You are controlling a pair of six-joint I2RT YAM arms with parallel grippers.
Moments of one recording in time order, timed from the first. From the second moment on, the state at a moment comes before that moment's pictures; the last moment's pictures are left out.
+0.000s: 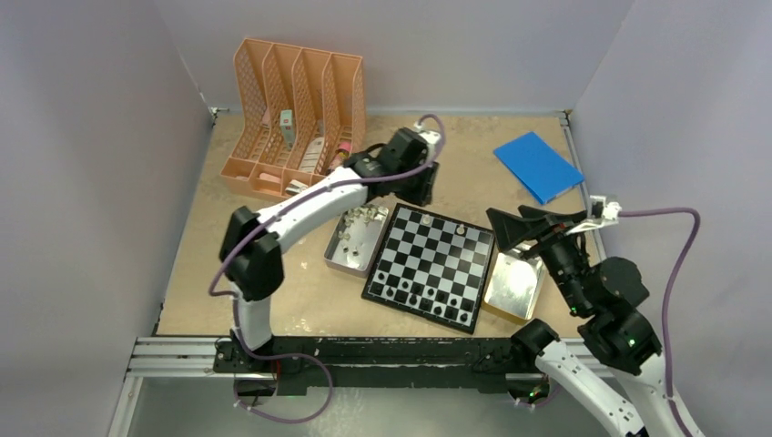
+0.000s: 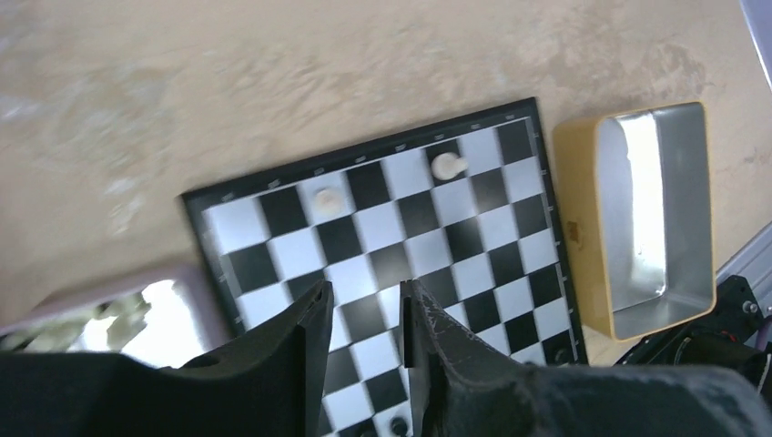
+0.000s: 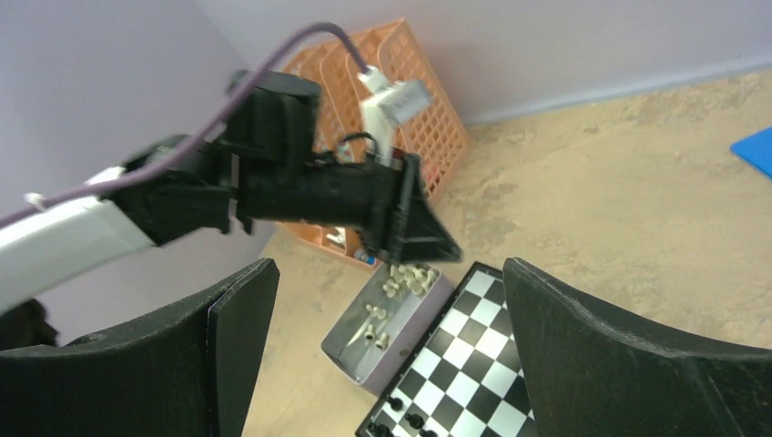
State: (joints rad) left arm -0.83 1.95 1.79 -0.61 0.05 -0.33; right arm 0.60 0.34 0.86 -0.41 0.22 0.52
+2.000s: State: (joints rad) left arm -0.54 1.96 1.43 -0.59 -0.01 -0.33; right arm 0.60 0.44 0.74 -0.31 0.16 0.54
